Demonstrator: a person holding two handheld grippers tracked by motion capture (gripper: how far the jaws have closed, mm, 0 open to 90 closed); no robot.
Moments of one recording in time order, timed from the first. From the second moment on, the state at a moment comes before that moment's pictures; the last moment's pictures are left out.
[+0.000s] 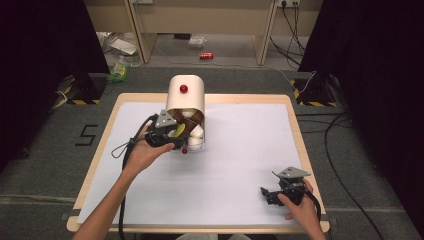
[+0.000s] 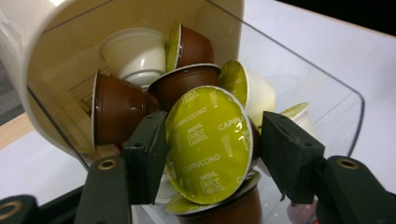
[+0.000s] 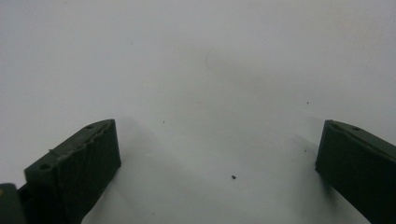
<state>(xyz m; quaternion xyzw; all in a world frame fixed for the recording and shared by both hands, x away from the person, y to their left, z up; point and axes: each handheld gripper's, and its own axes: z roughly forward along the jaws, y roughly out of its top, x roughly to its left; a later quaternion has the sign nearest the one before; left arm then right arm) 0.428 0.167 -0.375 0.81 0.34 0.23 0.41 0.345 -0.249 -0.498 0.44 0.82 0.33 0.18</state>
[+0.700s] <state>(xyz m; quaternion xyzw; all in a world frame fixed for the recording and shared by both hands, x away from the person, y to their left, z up) 0.426 0.169 -0.363 0.81 0.32 0.25 0.42 0.345 -0.249 -0.498 0.44 0.82 0.33 0.18</state>
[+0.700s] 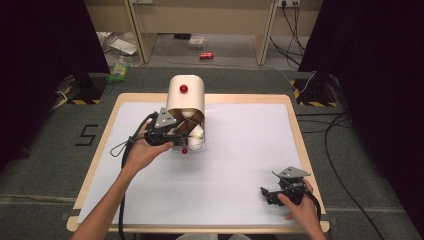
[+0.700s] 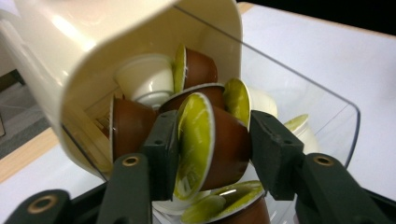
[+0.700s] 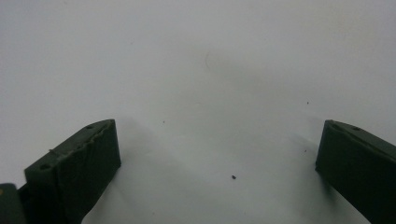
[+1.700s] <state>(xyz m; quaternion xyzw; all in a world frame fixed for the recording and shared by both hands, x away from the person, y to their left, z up) 0.439 0.177 -0.372 0.80 0.35 0.26 0.41 0.345 -0.249 -0.498 0.44 0.82 0.33 0.18</state>
